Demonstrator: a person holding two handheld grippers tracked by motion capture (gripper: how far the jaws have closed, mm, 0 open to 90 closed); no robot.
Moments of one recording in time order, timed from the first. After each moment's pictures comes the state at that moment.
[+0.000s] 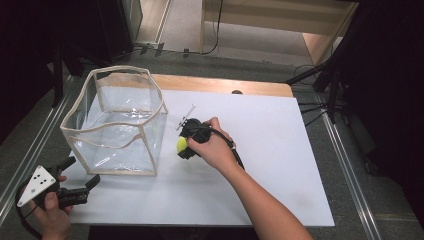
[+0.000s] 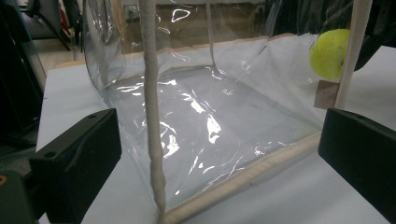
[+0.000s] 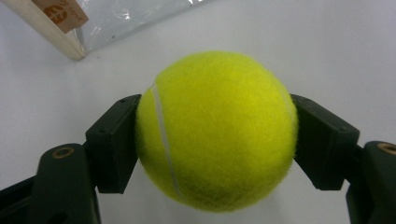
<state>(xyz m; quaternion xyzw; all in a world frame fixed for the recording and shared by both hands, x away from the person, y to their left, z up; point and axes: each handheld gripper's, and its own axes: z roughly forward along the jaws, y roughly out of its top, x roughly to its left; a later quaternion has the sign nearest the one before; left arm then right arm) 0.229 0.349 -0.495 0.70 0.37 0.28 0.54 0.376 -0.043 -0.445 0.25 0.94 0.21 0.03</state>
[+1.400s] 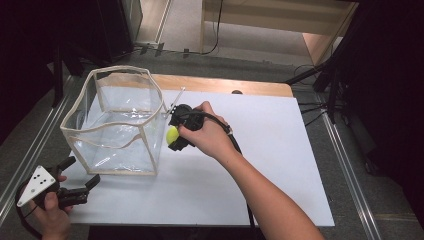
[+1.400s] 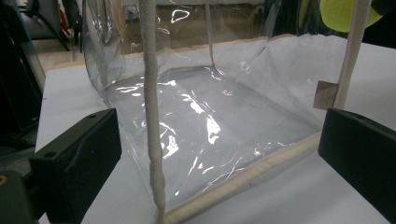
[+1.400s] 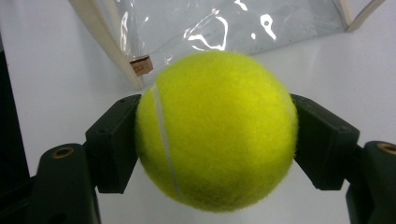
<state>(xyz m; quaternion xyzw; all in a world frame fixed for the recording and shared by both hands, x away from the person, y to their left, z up) 0.229 0.349 -0.495 0.70 0.37 0.28 0.54 0.372 -0.024 -0.376 0.19 0.96 0.21 0.02</state>
